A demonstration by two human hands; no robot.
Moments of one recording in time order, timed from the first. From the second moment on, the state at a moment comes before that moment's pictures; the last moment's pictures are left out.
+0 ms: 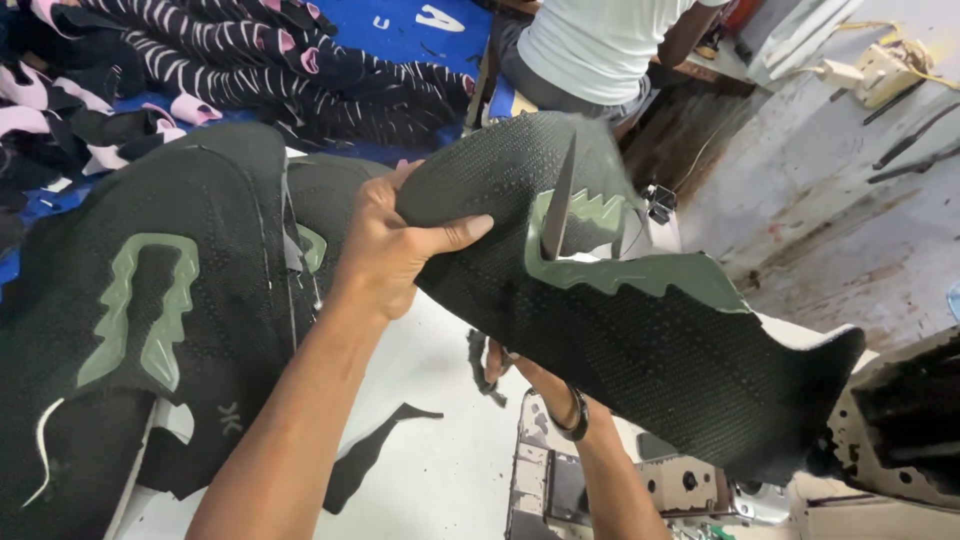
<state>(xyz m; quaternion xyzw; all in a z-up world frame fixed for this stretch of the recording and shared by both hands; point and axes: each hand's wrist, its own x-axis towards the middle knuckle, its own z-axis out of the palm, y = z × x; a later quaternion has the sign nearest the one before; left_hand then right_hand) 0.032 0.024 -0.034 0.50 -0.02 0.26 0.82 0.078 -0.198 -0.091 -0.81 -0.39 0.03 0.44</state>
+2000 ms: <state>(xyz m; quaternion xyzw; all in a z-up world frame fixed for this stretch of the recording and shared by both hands) -0.027 0.089 -0.029 0.82 -0.03 0.31 0.48 0.070 -0.170 -0.121 -0.66 -0.47 0.23 0.53</state>
